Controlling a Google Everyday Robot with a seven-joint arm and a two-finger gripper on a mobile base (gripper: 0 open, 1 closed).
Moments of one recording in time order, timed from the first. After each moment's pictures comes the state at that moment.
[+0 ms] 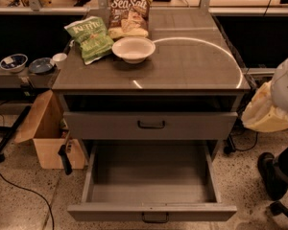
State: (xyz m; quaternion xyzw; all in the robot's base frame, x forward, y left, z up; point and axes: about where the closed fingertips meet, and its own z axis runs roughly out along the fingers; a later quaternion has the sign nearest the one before) arm 0.402 -0.223 0.911 -0.62 0.77 0.02 0.17
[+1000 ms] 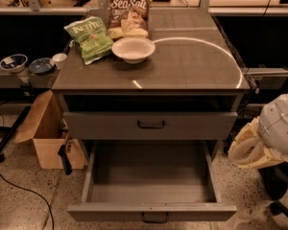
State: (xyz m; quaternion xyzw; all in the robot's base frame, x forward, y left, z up) arm 0.353 -0.199 0.851 -0.74 0.63 0.14 0.18
